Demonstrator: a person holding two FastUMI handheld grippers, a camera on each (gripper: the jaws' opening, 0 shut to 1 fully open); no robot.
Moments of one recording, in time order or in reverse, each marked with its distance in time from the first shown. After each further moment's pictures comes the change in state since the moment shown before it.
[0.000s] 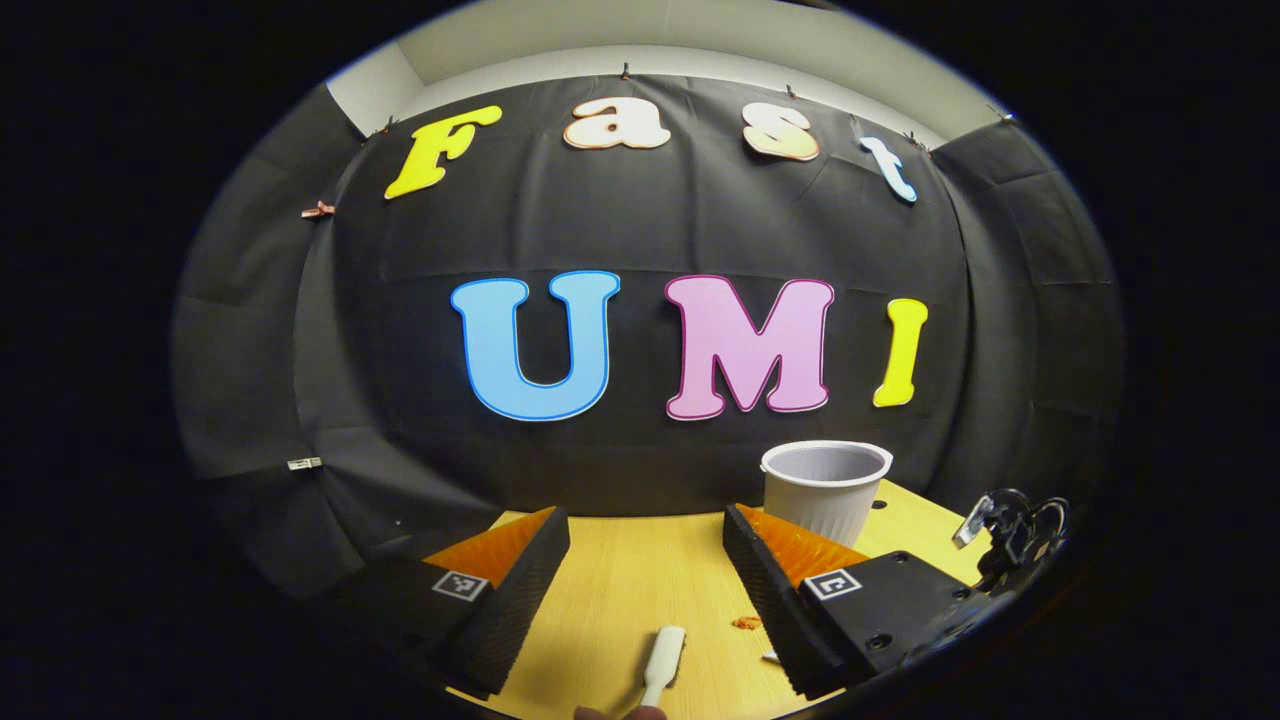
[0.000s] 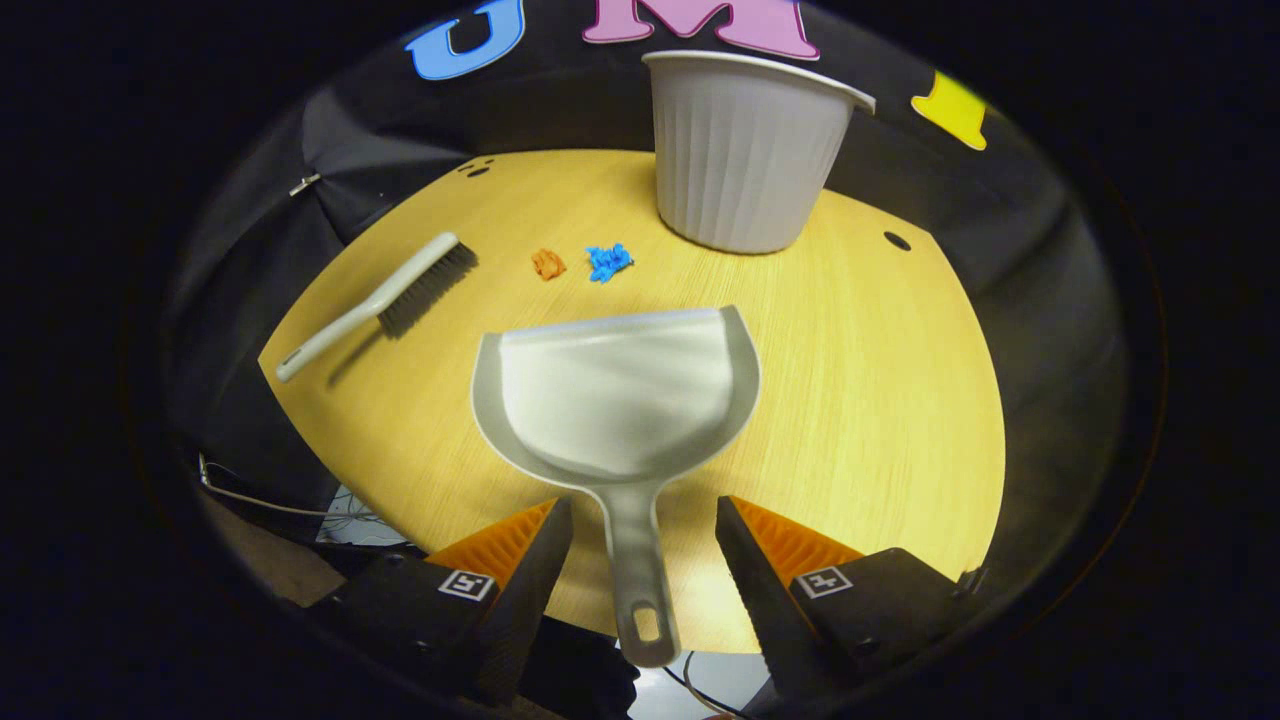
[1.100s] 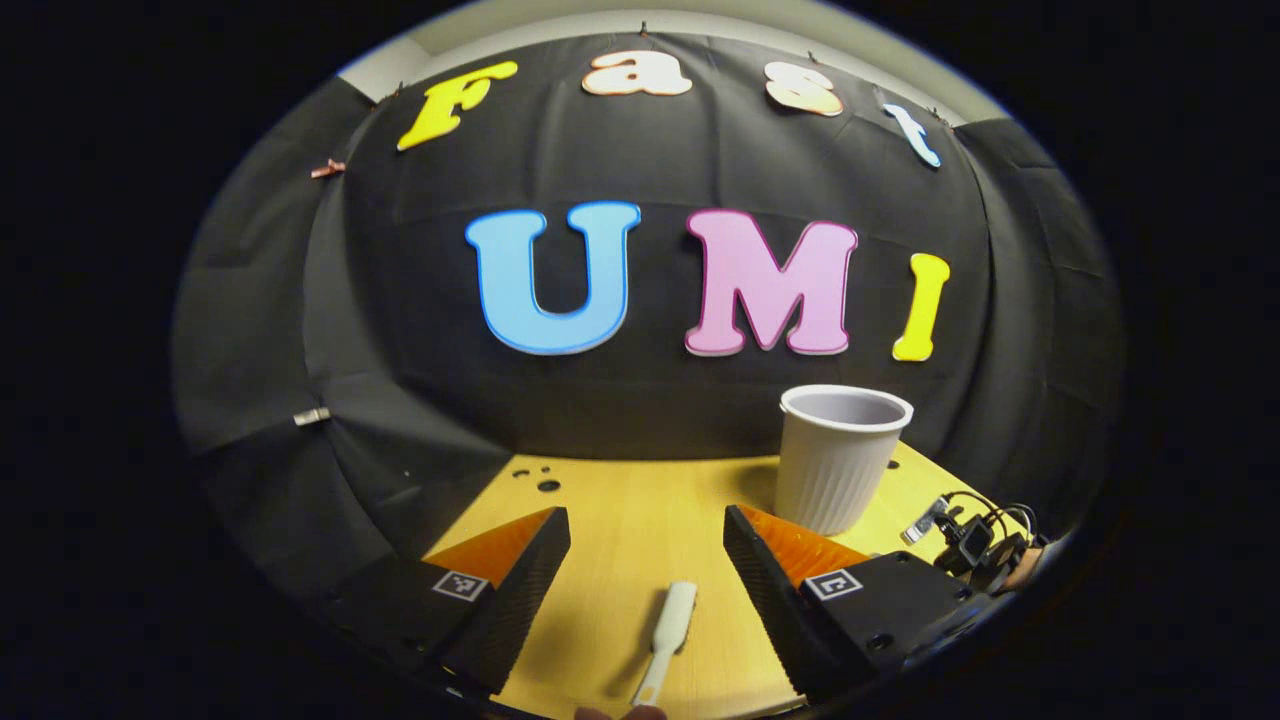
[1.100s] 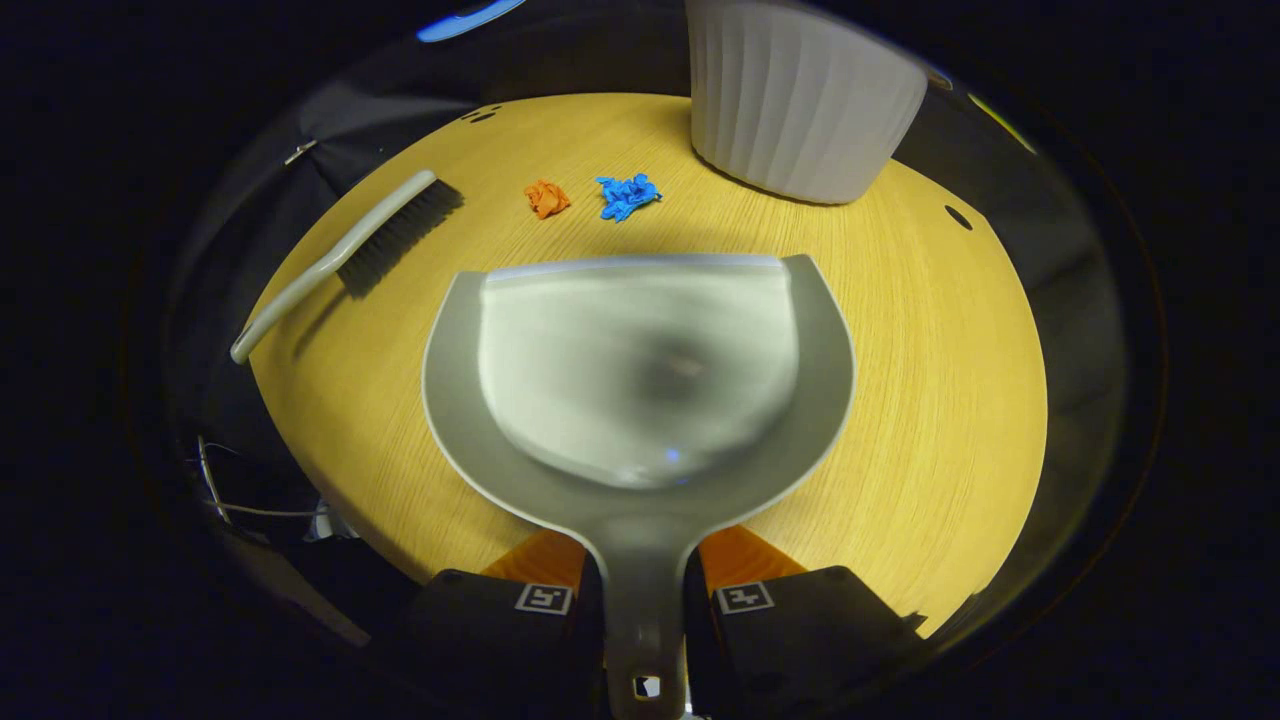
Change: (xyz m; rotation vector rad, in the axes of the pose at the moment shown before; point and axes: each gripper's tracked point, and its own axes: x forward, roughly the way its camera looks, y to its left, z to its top) left arm 0.004 0.009 -0.080 -0.057 0.234 0.001; right arm 0.053 0.005 0.001 -0.066 0.120 0.038
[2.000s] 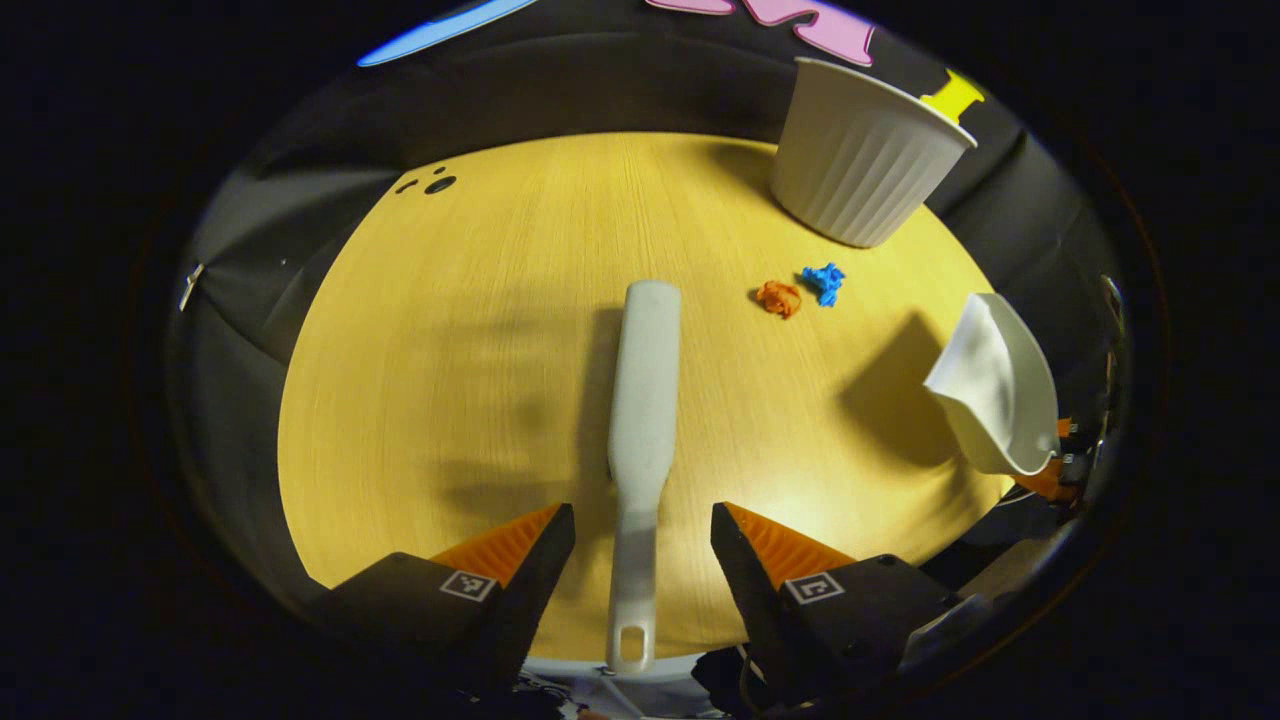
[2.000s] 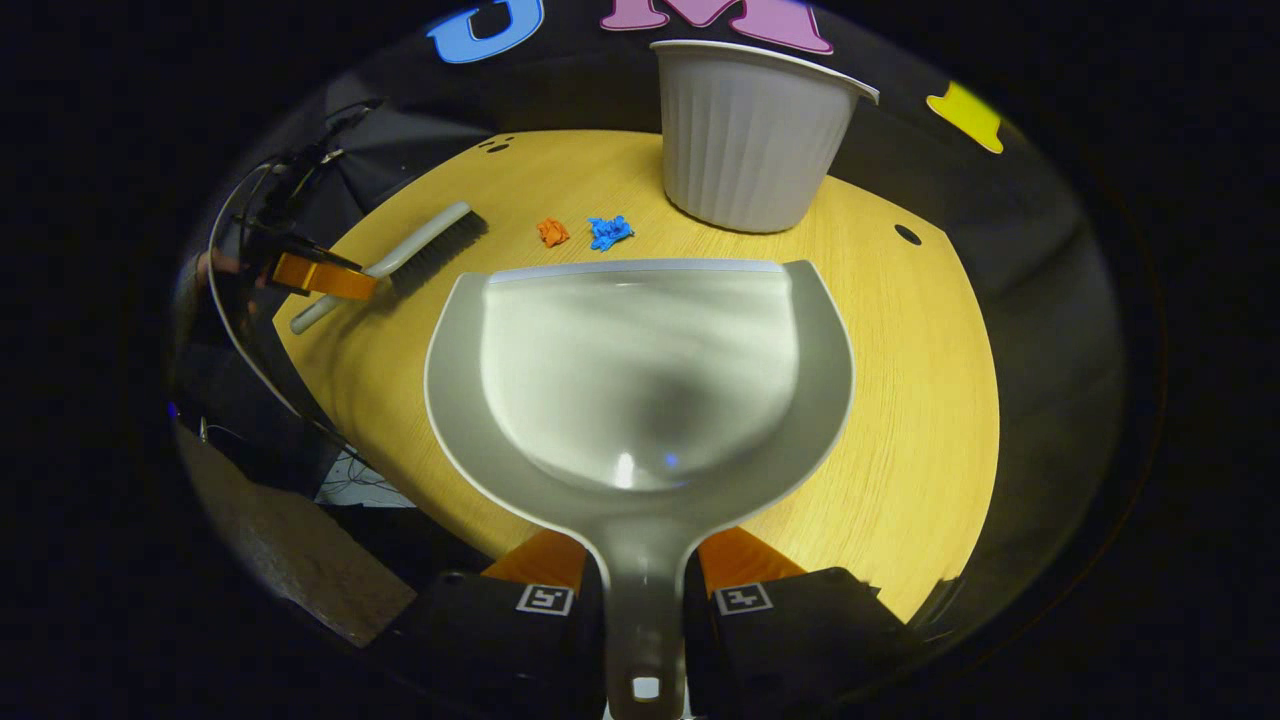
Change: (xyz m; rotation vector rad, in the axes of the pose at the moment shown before) left arm 0.081 -0.012 -0.264 0.063 0.919 -0.137; right arm -0.081 -0.030 -0.029 -0.002 -0.098 -0.008
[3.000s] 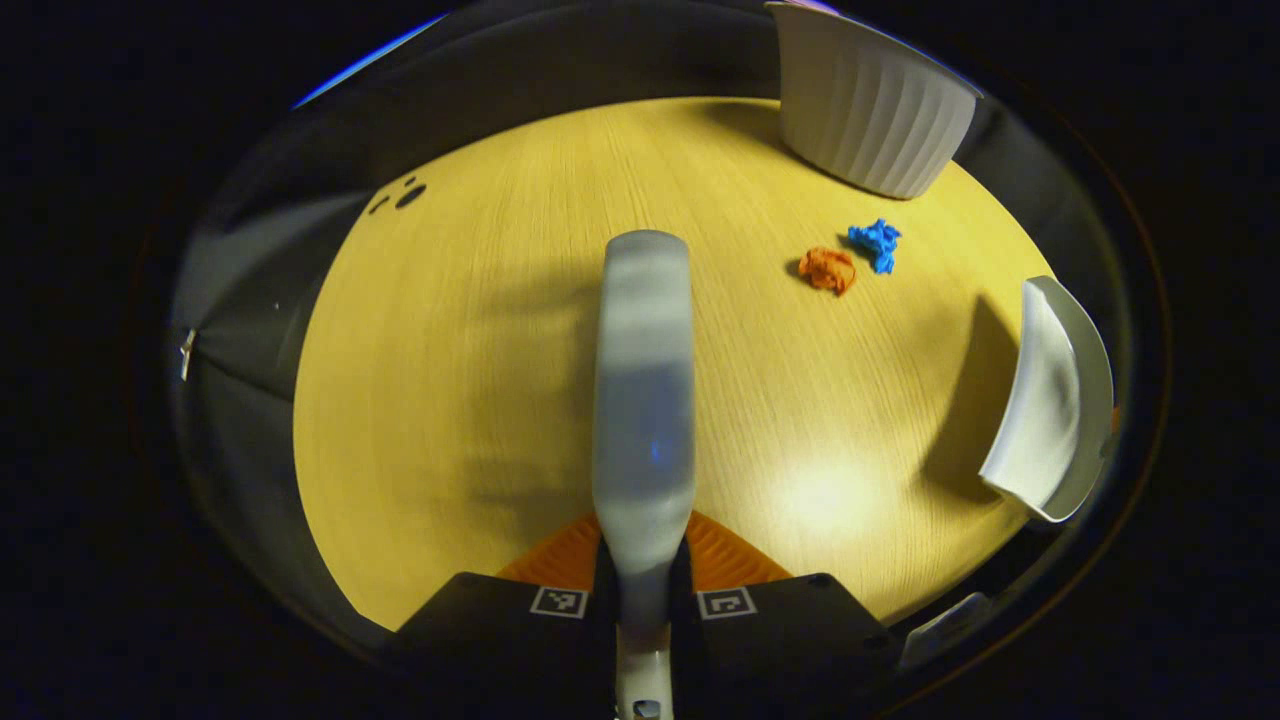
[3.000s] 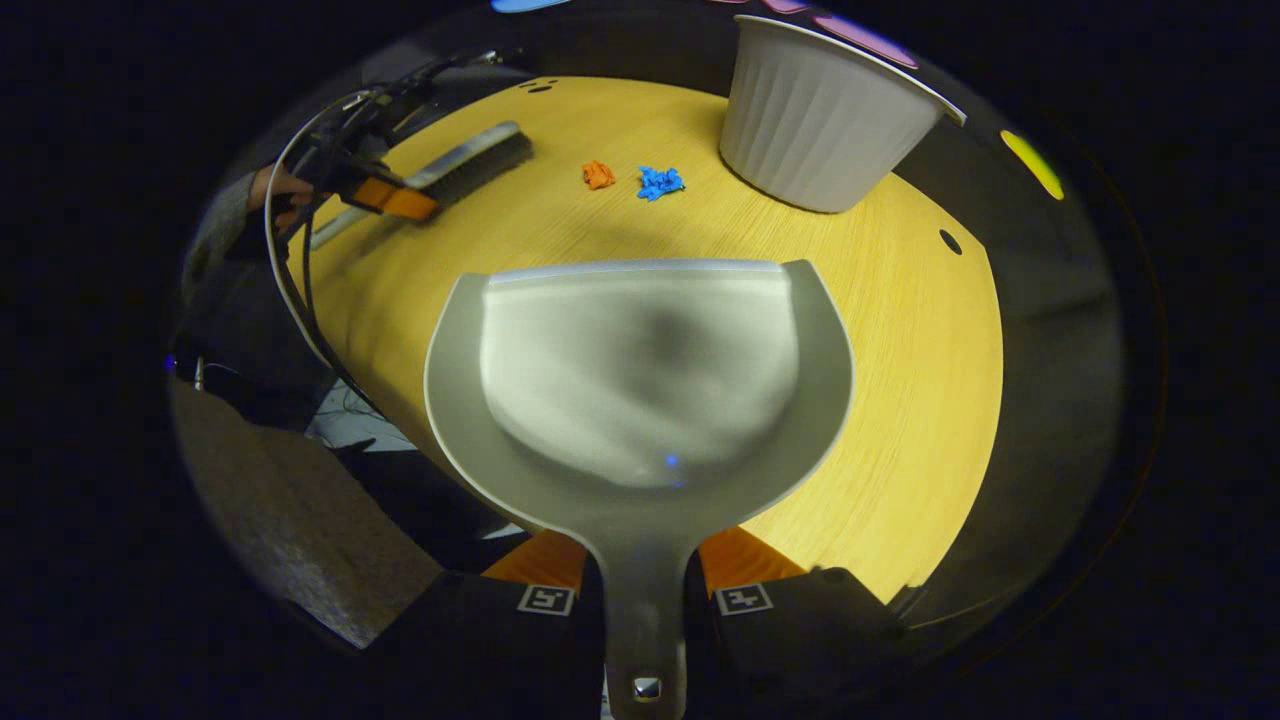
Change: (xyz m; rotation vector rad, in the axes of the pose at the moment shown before) left arm 0.039 0.006 0.047 0.127 -0.014 0.116; right arm -0.003 0.013 -0.005 -0.184 0.231 -0.007
